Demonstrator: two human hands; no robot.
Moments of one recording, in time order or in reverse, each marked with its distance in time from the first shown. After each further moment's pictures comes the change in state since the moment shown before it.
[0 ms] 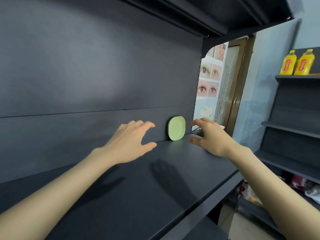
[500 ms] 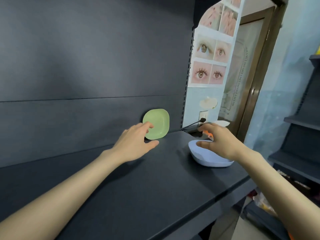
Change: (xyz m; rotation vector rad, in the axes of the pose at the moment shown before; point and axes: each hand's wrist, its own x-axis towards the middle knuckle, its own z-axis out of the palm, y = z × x) left_hand 0.163 0.067 0.160 -0.146 -0.042 -0.275; right_hand 0.086 0.241 0.044 0.109 -0.128 -0.040
